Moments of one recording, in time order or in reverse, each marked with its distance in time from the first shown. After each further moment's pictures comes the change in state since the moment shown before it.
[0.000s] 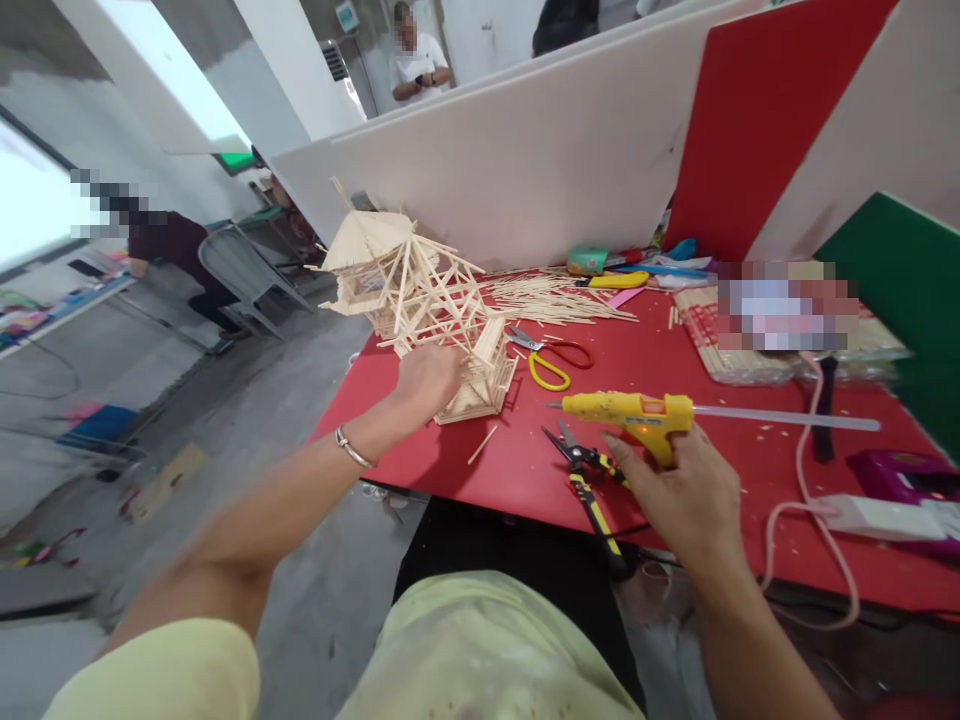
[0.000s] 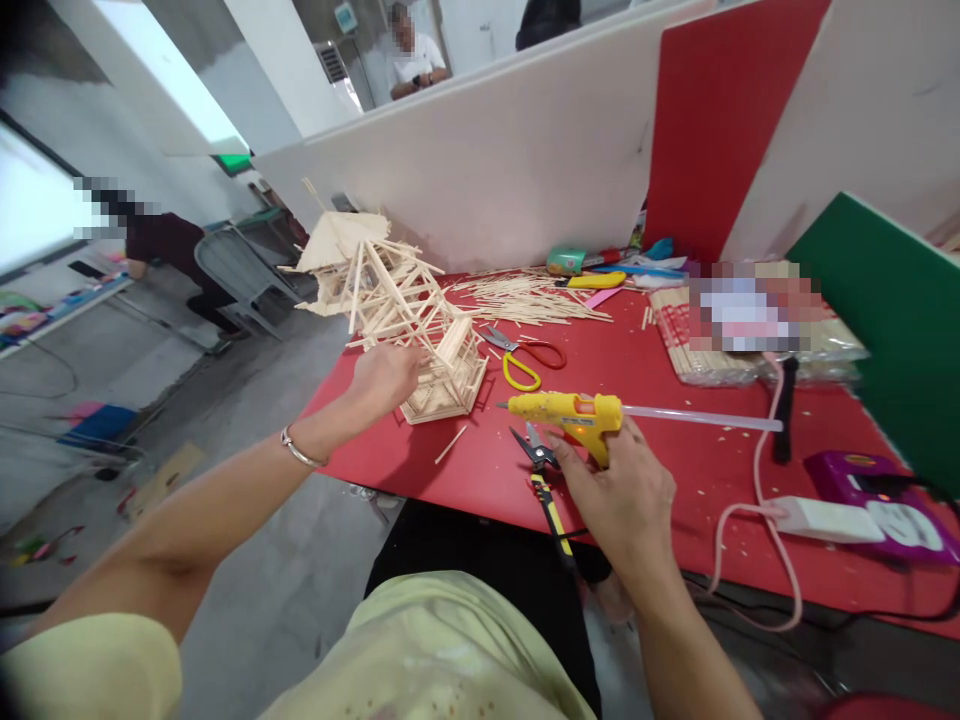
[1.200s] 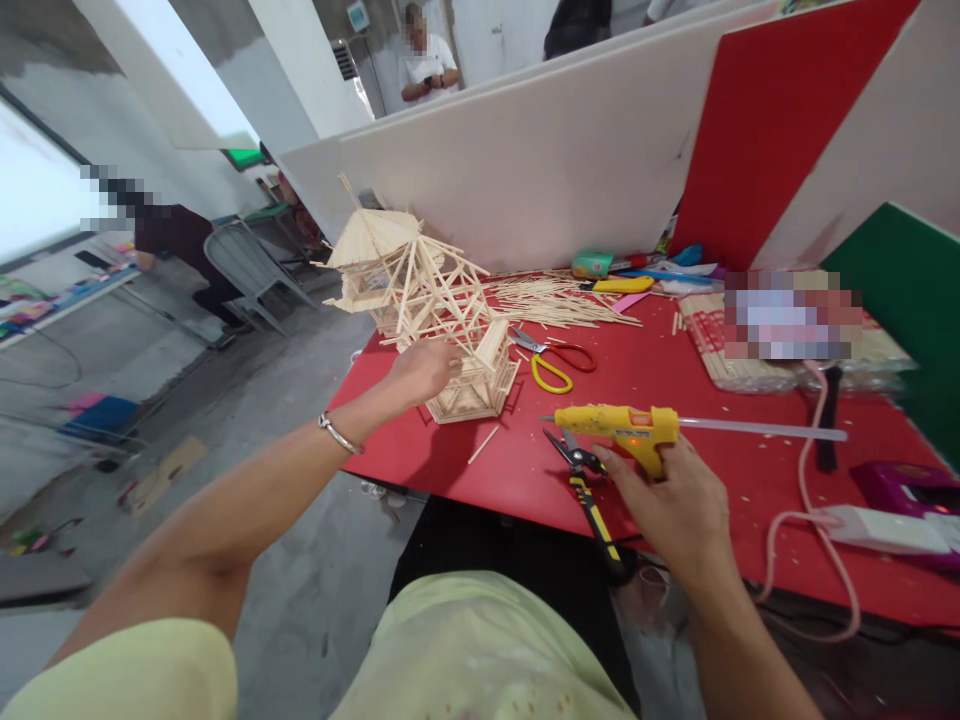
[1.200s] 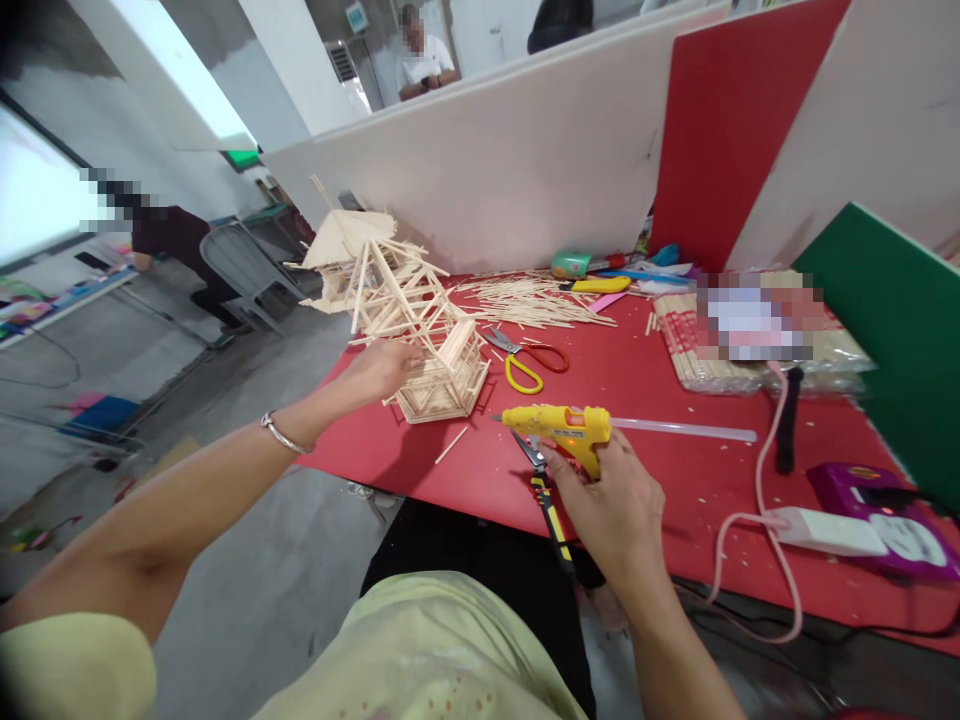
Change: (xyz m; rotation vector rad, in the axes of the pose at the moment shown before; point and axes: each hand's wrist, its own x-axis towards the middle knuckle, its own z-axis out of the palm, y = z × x) left_hand 0.015 -0.032 0.001 -0.228 -0.112 0.169; right_hand -0.008 -0.003 0.003 0.024 -0.123 0.025
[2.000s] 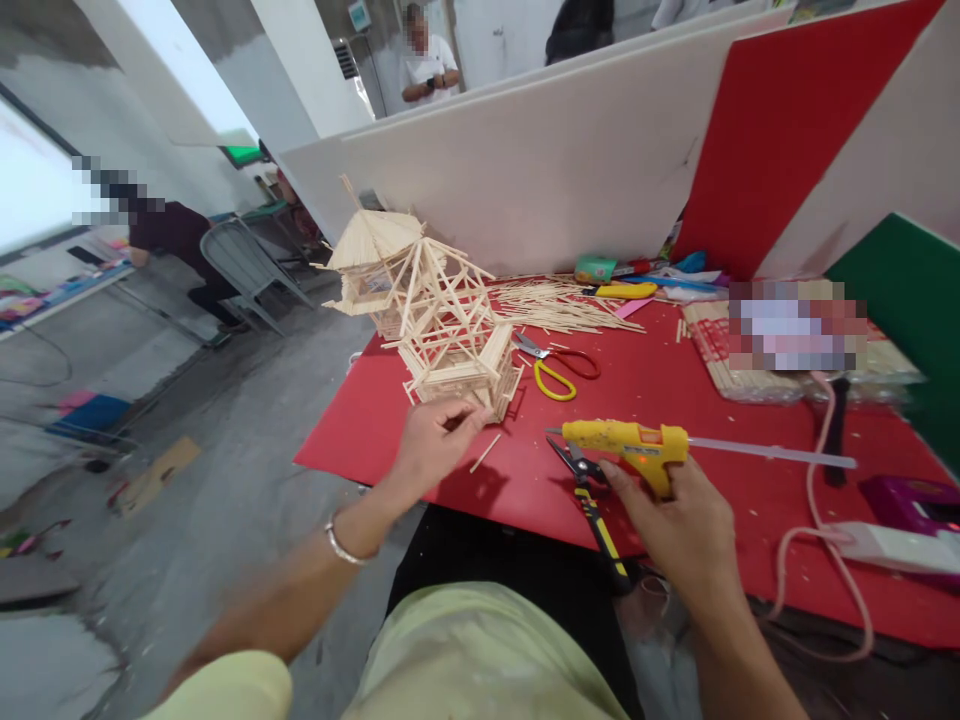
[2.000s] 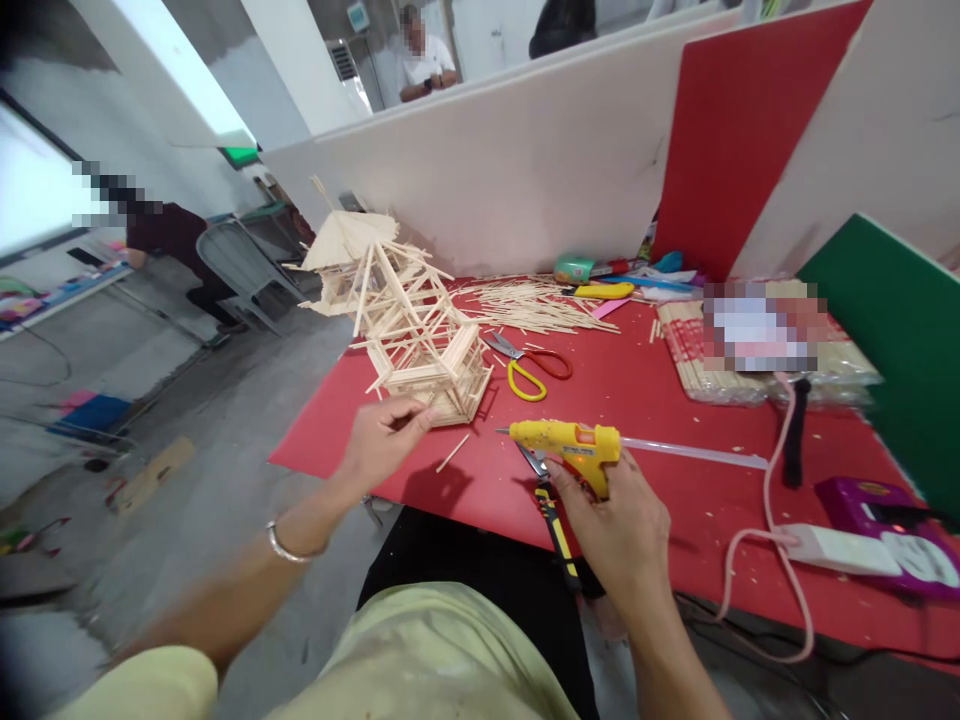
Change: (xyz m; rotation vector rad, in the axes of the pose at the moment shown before) left_hand -0.070 0.056 0.041 -0.905 0.365 -0.201; right_hand -0.004 0.000 0.005 0.047 -0.003 0.059
